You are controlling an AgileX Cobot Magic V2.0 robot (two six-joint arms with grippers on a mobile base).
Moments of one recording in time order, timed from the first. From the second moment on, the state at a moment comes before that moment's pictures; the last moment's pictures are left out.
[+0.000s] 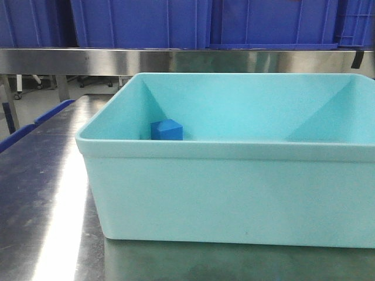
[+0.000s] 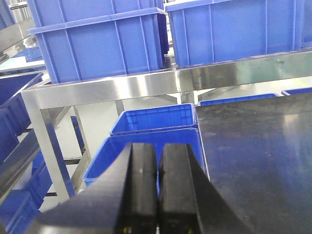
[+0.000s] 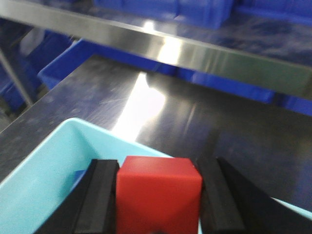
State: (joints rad) left arm -0.02 -0.01 0.01 -0.01 0.03 0.14; right arm 0.42 1.13 -0.92 -0.06 0.22 0.16
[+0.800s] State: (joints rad) left arm -0.02 -0.01 0.01 -0.01 0.03 0.14; right arm 0.14 0.48 -0.40 -0.07 0.16 0.16
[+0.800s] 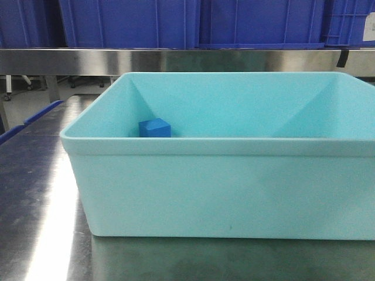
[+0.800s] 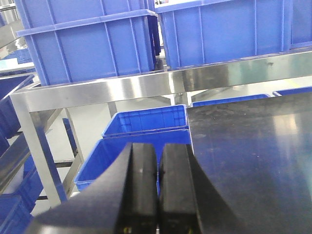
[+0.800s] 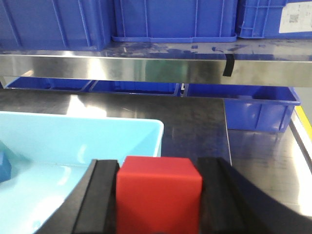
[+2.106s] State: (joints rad) left arm -0.02 -0.01 0.01 -0.01 0.03 0.14; right arm 0.14 0.48 -0.39 -0.07 0.14 0.16
